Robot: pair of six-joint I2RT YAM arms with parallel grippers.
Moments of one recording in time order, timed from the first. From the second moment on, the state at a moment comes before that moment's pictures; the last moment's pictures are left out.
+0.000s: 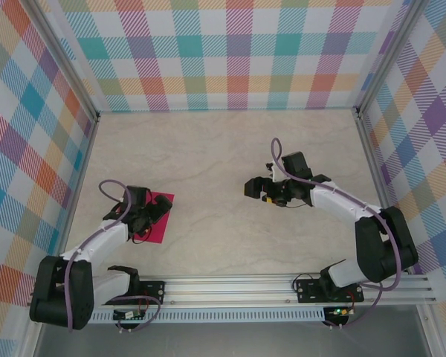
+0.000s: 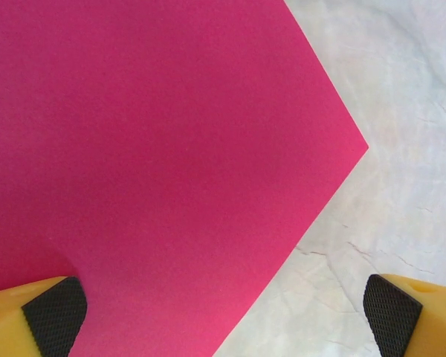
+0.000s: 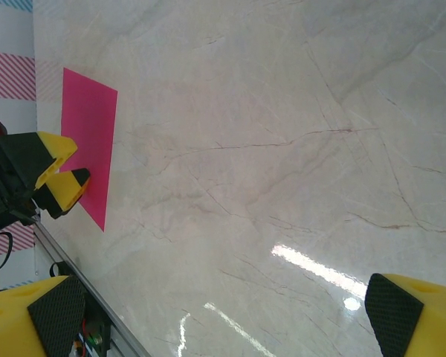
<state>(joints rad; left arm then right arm) -0.19 1.14 0.44 -0.30 0.07 -0.92 0.41 1.45 0.83 -0.33 -0.62 0.55</state>
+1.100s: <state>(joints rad) -0.31 0.95 0.65 -0.56 -0.10 -1.00 0.73 1.76 1.08 -0.25 -0.61 0.73</state>
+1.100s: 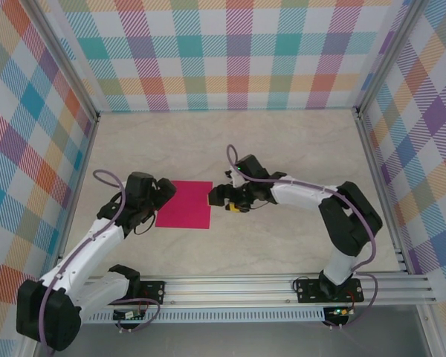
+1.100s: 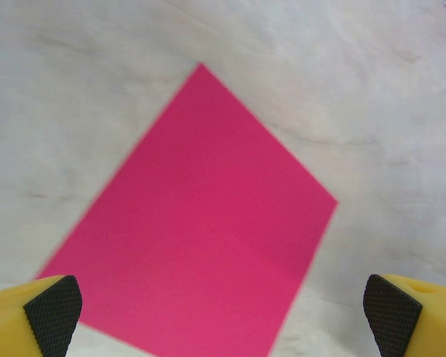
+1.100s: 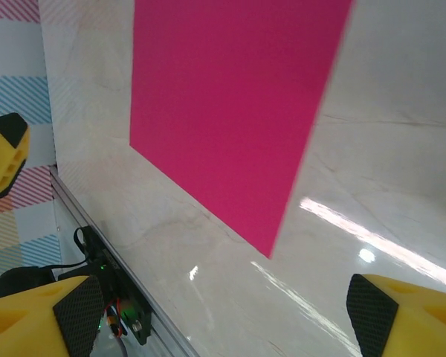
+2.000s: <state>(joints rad) -0.28 0.70 0.67 -0.90 -0.07 -0.80 0.89 2.06 1.45 -0.64 -0.35 0.56</state>
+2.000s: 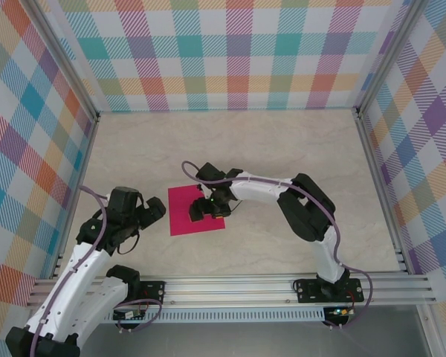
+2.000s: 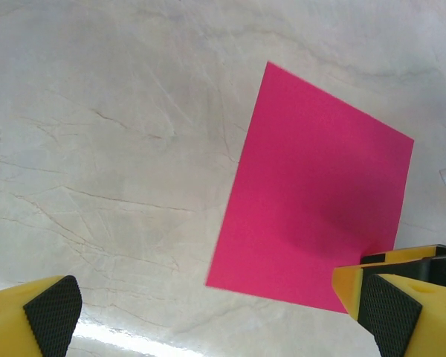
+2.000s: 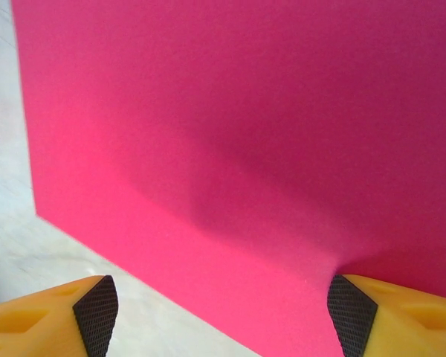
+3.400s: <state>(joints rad) -0.28 0.60 0.55 -0.78 0.05 -0.76 0.67 2.11 1.49 -0.60 -0.41 0.60</state>
